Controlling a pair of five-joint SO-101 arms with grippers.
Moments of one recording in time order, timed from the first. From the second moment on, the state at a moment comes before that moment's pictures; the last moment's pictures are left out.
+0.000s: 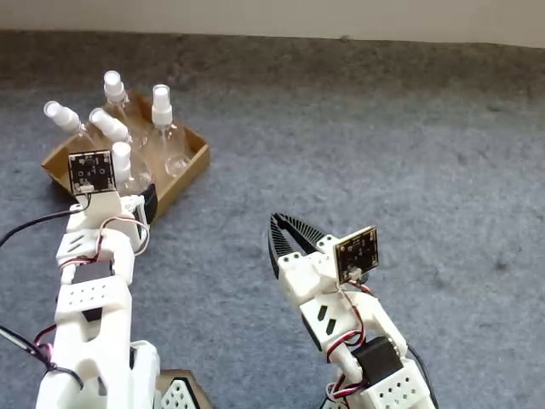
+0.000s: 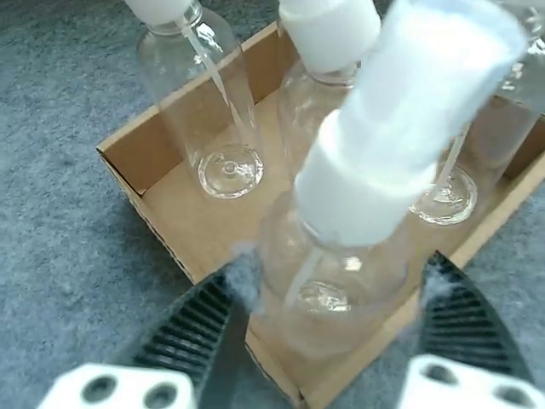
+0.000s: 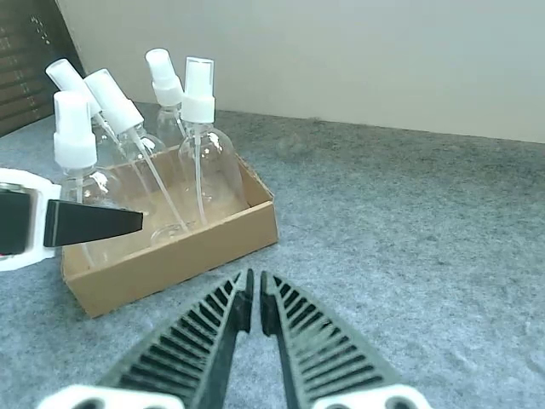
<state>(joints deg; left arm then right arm) -19.8 -42.2 74.7 9.3 -0.1 -31.4 -103.9 96.0 25.0 -5.7</state>
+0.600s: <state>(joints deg) -20.2 -42.2 74.7 9.3 -0.1 -31.4 -103.9 96.0 25.1 -5.7</state>
